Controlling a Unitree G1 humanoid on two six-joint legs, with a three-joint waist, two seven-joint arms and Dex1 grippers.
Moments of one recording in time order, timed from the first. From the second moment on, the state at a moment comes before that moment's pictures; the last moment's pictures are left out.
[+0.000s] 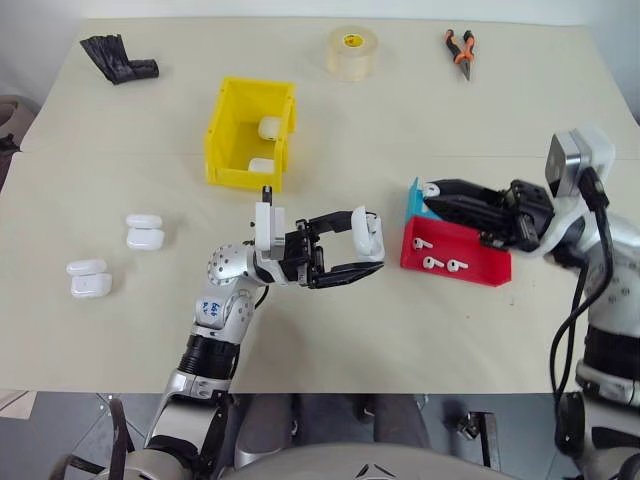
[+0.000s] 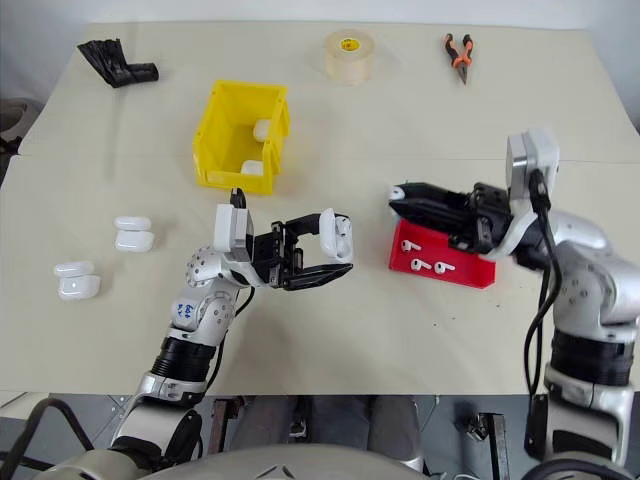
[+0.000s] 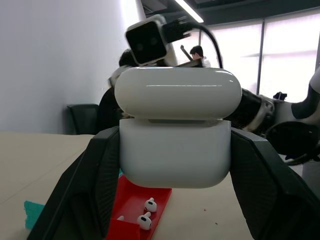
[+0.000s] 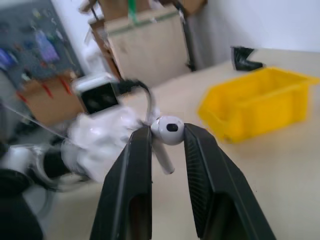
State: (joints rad) left arm -0.42 0.13 -0.12 0.08 -0.53 -0.05 -1.17; right arm -0.38 -0.59 -0.29 -0.28 0.92 0.77 1.12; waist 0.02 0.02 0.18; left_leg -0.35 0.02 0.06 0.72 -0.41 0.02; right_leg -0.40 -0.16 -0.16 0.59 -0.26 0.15
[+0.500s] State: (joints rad) left arm -0.43 0.12 -0.12 0.09 -0.53 -0.04 -1.19; right arm -0.19 -0.46 -0.26 -0.51 1.17 0.78 0.80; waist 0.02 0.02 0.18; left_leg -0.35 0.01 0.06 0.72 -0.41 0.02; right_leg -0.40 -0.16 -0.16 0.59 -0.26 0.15
